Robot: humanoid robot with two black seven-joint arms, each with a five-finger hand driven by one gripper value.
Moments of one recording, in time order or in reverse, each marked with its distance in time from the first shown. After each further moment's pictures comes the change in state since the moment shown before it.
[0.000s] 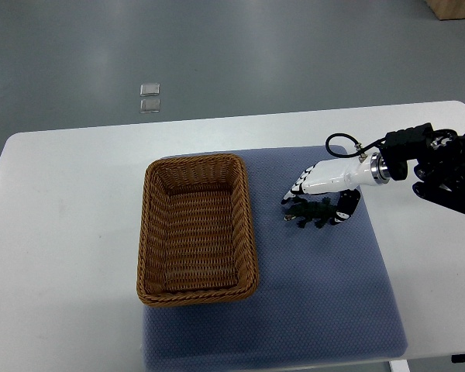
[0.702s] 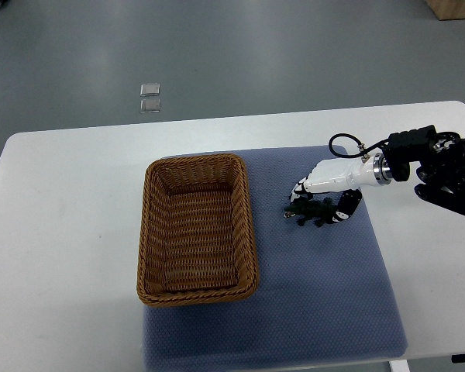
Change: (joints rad) left arm 0.000 0.000 0.000 0.000 0.000 0.000 0.000; right arm -0.018 0.001 0.001 -0.020 0.000 -0.046 0.000
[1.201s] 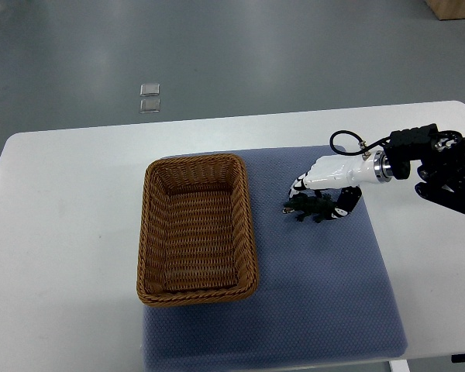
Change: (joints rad) left arm 0.000 0.000 0.000 0.000 0.000 0.000 0.000; right arm 0.010 -0.004 0.003 0.000 0.004 -0.015 0.000
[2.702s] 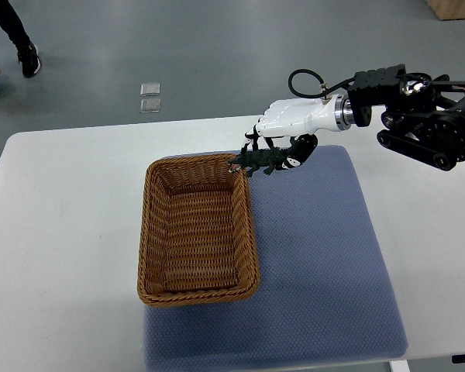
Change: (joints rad) left arm 0.000 0.000 0.000 0.000 0.000 0.000 0.000; right arm 0.208 0.121 0.024 0.001 0.091 0.017 0.000
